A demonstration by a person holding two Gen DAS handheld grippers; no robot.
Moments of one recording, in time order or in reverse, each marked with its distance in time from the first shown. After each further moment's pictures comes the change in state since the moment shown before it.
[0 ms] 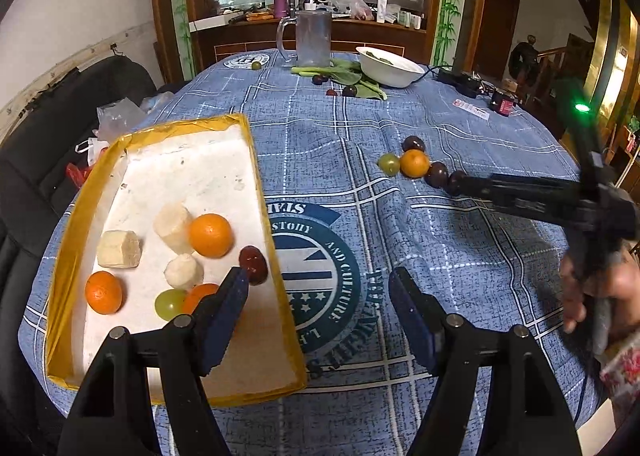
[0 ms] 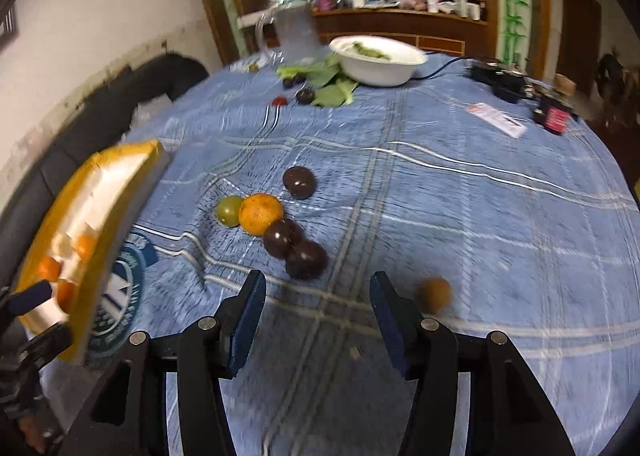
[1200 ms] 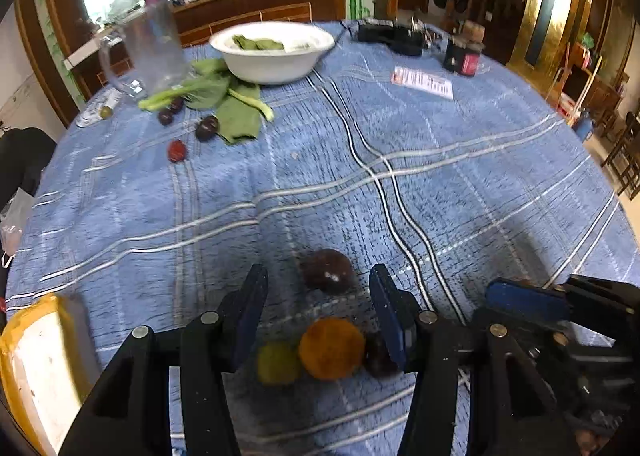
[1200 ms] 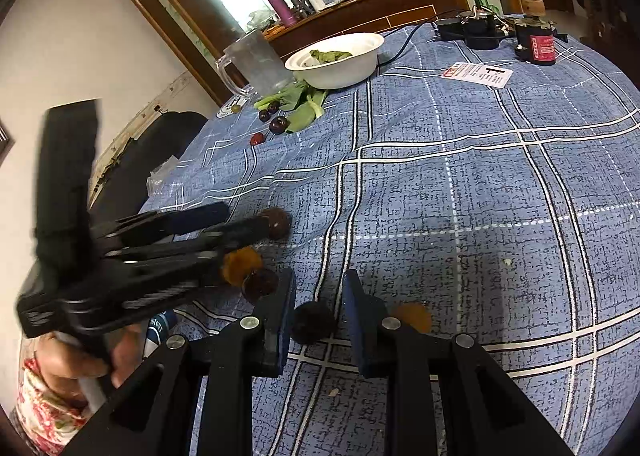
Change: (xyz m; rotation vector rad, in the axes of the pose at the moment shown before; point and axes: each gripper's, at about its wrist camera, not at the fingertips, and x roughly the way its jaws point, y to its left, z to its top) left arm 0.168 -0.116 0.135 0.304 0.162 -0.167; right arm -0.007 -0.060 0.001 0.293 -0.059 0.188
